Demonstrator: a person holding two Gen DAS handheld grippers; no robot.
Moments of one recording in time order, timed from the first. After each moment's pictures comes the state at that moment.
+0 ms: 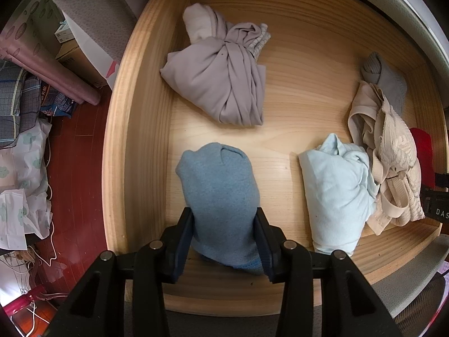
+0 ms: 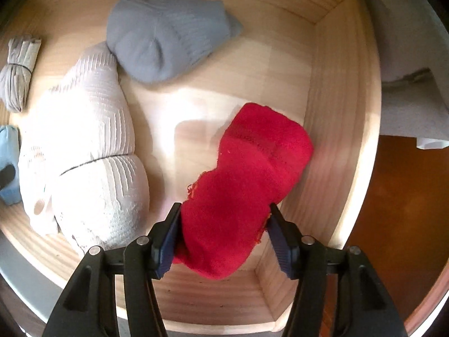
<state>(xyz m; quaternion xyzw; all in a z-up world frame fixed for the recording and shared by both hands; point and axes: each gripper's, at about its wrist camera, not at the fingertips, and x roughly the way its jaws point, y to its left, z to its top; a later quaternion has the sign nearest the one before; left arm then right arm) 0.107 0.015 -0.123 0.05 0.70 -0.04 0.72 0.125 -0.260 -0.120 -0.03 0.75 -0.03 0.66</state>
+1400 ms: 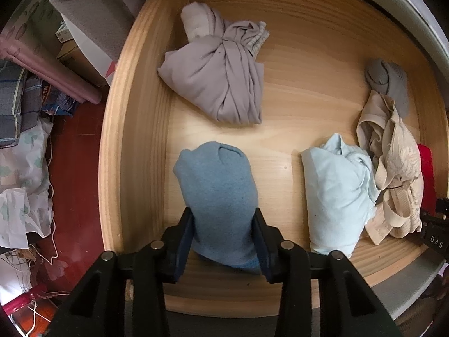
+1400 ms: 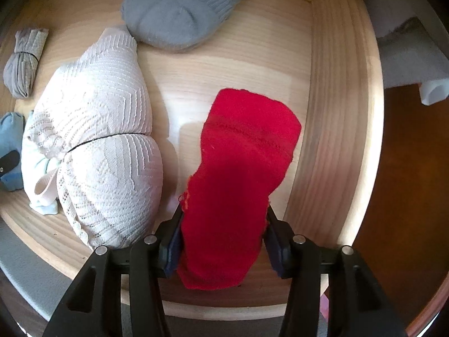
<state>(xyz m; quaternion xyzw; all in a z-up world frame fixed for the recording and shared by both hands) 0.101 0.007 -0.122 0.05 0.69 -0.03 0.72 0.048 -0.270 -0.117 0.00 0.74 -0.03 0.67</state>
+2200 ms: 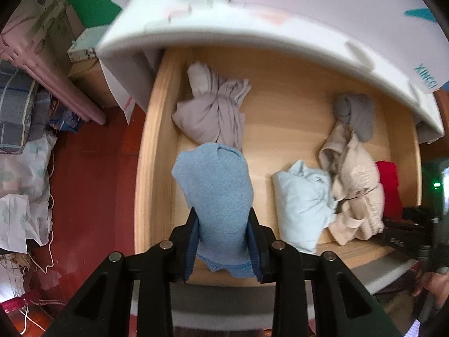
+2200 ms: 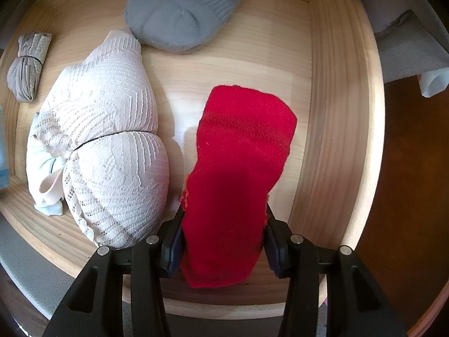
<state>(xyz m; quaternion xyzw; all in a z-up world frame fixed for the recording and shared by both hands) 0.089 0.013 -0.049 0.03 0.64 -0.05 0.76 0.046 -0.256 -0.133 0.01 0.74 -0.03 0.67</state>
